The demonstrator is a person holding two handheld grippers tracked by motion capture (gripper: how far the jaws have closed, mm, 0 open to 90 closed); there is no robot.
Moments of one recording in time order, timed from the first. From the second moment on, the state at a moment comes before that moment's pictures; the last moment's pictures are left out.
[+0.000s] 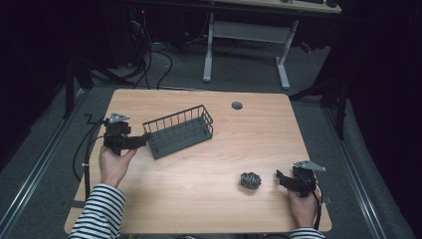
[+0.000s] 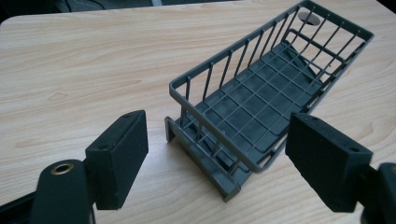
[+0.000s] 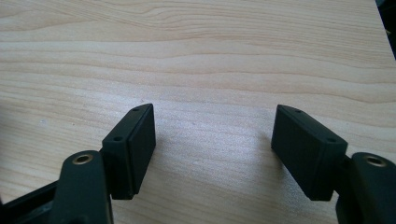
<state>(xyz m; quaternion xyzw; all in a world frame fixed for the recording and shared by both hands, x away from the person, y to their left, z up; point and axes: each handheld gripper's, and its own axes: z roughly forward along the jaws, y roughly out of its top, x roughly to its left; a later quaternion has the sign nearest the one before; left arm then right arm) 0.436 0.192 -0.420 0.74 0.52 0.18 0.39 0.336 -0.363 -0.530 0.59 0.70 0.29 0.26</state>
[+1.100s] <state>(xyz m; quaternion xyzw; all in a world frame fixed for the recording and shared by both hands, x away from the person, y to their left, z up) 0.468 0.168 -0.454 0.76 0.53 0.18 0.33 0.336 -0.363 -0.530 0.59 0.70 0.29 0.26</state>
